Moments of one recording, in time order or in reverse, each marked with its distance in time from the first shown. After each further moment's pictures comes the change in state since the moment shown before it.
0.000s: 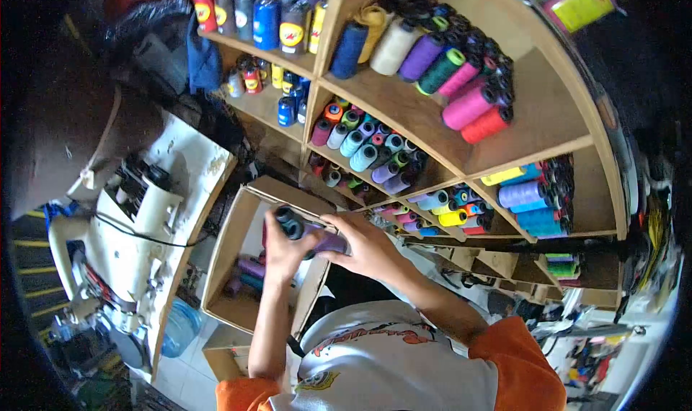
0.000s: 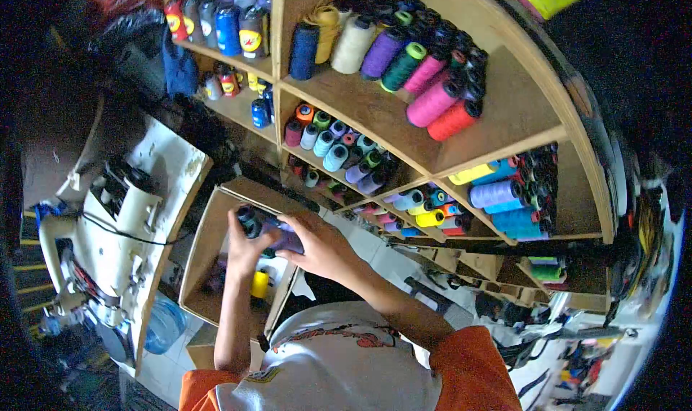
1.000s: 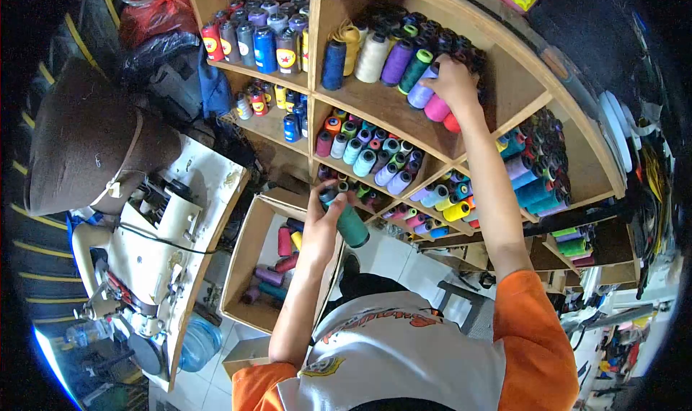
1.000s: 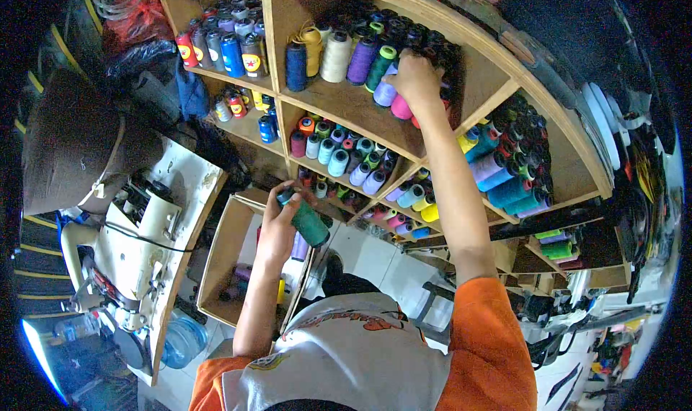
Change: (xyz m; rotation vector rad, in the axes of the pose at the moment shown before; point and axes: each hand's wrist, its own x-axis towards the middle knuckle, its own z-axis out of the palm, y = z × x) left_hand -0.008 0.036 0.055 -0.493 -0.228 -0.028; right_hand 0.126 0.080 -0.231 -0.801 0.458 0.375
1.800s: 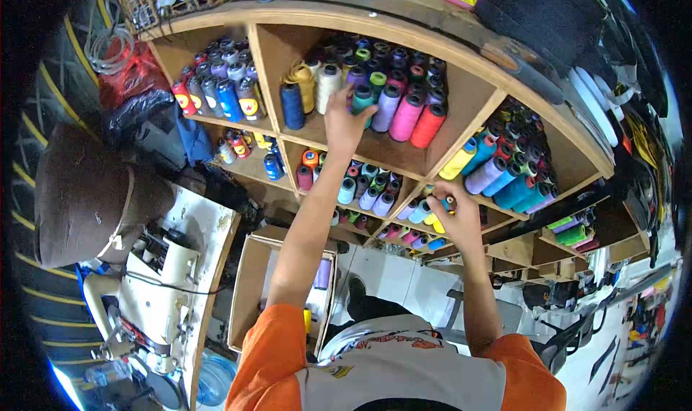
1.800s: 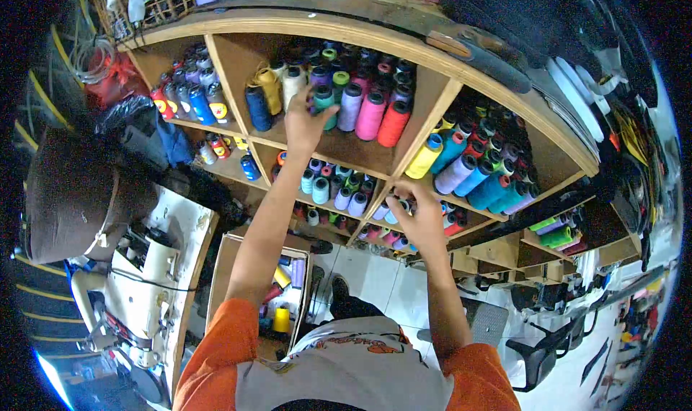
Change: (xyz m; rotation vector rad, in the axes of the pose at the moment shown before) left_hand 0.209 0.022 0.144 0.813 0.013 0.880; right_hand -0.224 0.033 -0.032 0.721 0.097 0.142
